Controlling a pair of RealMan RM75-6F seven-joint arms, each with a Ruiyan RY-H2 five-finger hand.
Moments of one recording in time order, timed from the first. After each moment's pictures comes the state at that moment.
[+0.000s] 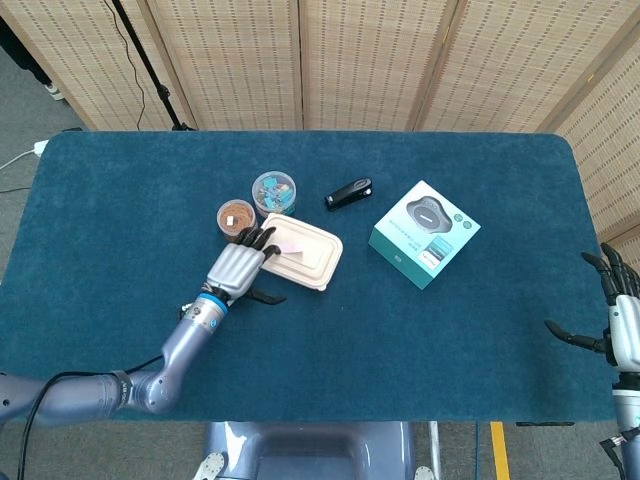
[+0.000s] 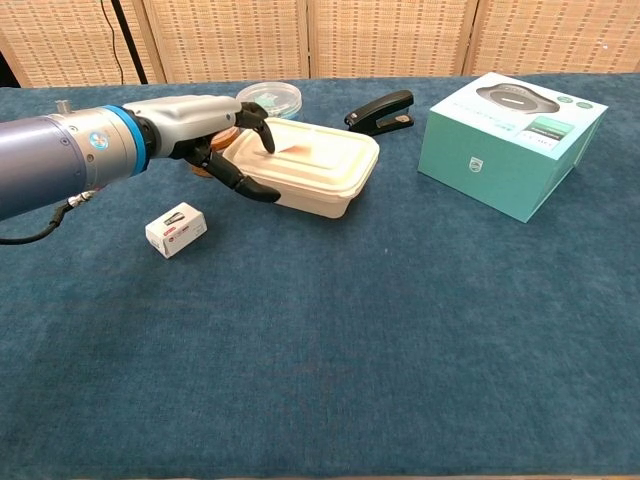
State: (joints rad) left arm -0.94 -1.60 -0.19 -1.50 0.80 0.94 0.51; right arm 0.12 -1.03 0.21 -1.71 -1.33 1.41 0.29
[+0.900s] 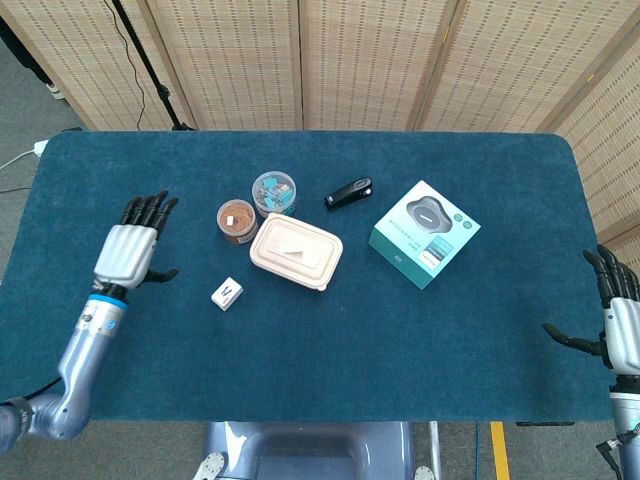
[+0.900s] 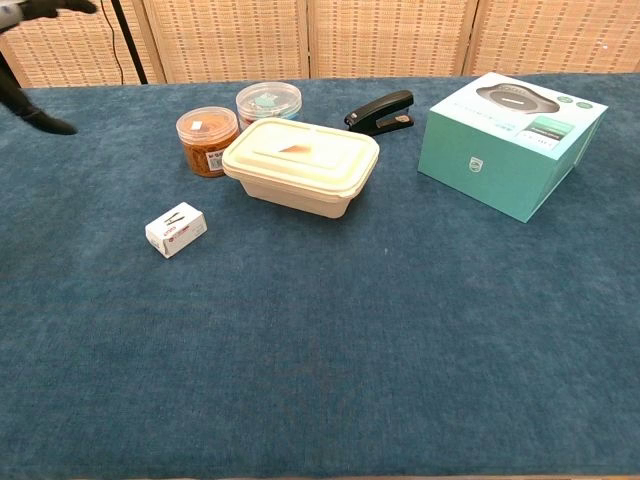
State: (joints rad) left arm -0.64 -1.26 -0.12 -1.67 1.05 1.23 0.30; right arm 0.12 -1.05 0.20 -1.71 -1.35 1.45 0.20
